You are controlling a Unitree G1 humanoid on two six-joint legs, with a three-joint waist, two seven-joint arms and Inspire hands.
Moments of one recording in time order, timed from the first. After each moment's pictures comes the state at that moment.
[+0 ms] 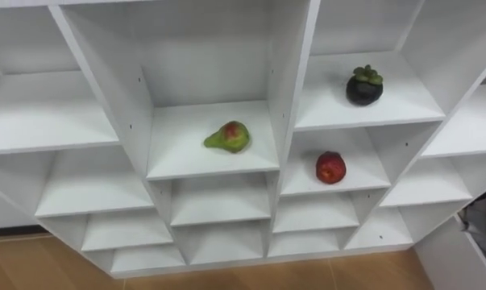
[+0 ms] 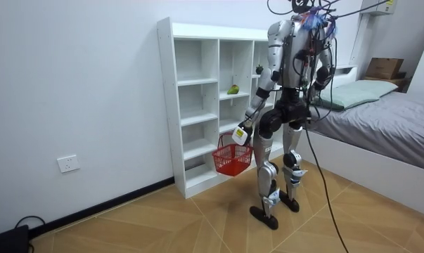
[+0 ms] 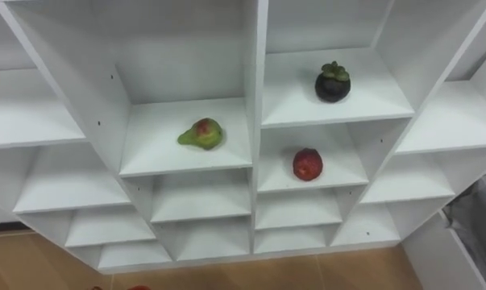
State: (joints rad) left arm 0.19 0.20 0.02 1.12 -0.28 -0.06 -0.08; right arm 0.35 -0.21 -0.01 0.58 -0.05 -0.07 -0.21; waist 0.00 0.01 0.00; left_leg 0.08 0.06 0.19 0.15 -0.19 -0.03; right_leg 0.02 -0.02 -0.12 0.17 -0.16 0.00
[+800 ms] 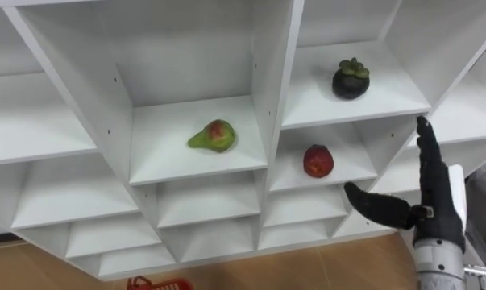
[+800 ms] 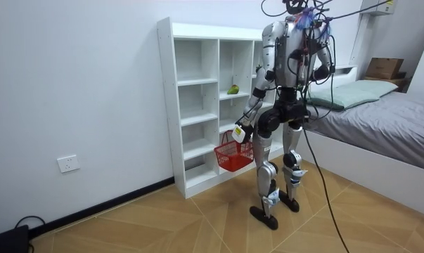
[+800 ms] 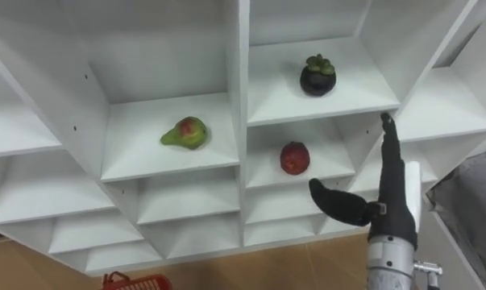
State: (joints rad) left arm 0.20 0.21 -0.04 1.13 -0.28 -0.13 -0.12; right arm 0.34 -0.23 0.04 -0.13 -0.17 -0.19 -0.41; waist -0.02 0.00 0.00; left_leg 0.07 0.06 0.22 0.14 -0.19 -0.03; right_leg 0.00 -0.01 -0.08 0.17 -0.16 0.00
